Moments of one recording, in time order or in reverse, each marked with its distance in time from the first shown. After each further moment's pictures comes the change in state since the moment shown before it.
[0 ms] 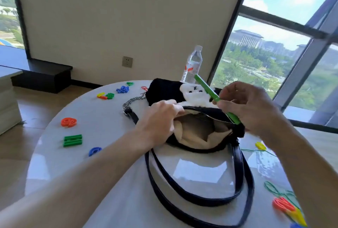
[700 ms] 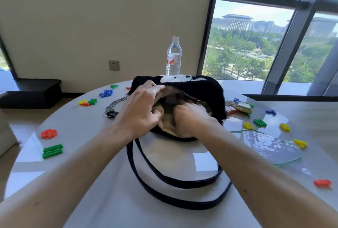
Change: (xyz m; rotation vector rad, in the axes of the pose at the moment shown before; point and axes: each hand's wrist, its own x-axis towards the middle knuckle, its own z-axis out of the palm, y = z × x) left_hand 0.012 0.017 -0.007 0.006 0.057 -0.015; right_hand 0.013 0.038 0.080 -1.008 -0.302 -0.181
